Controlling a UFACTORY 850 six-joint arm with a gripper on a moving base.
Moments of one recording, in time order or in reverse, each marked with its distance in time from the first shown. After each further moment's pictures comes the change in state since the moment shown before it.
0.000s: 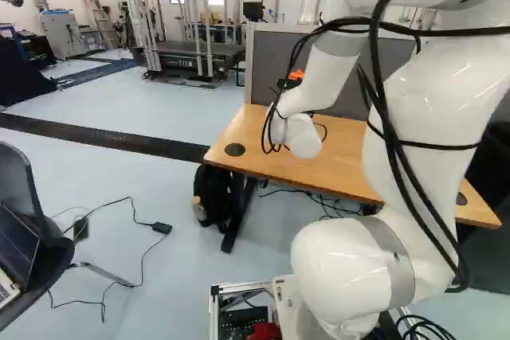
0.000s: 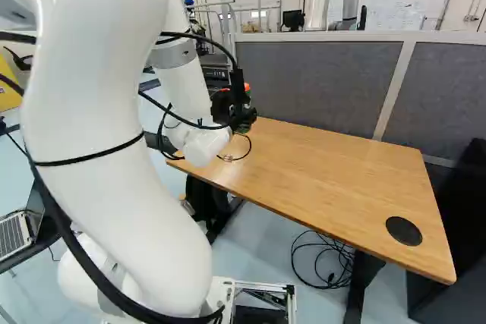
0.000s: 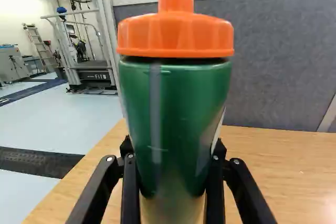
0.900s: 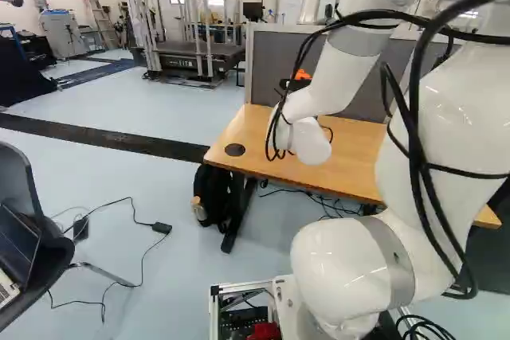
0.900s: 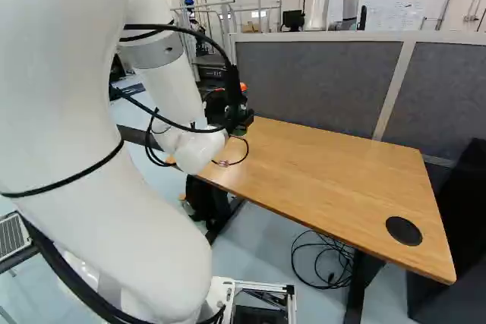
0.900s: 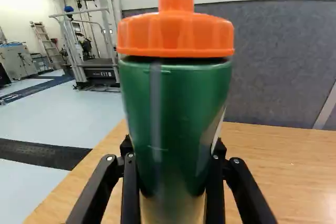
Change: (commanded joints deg) arm 0.2 7.4 5.7 -2.3 -3.9 0.0
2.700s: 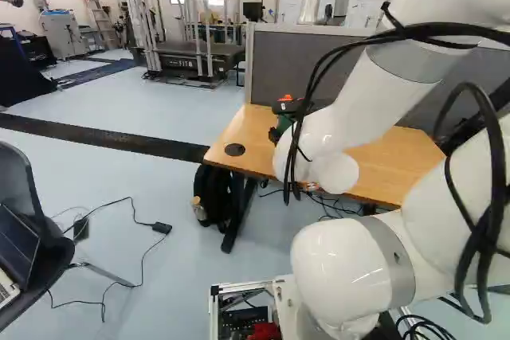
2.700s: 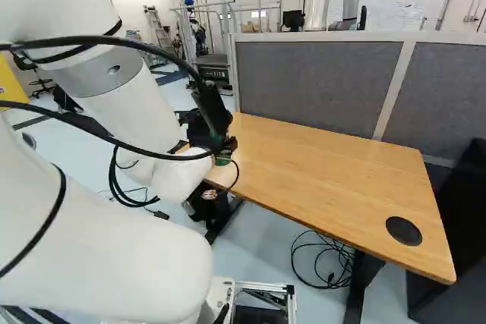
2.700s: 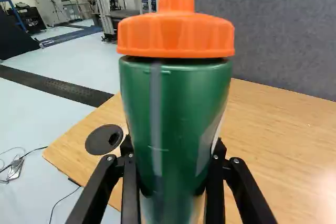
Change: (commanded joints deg) arm 0.9 16.1 13.1 -10.2 -17.2 0.0
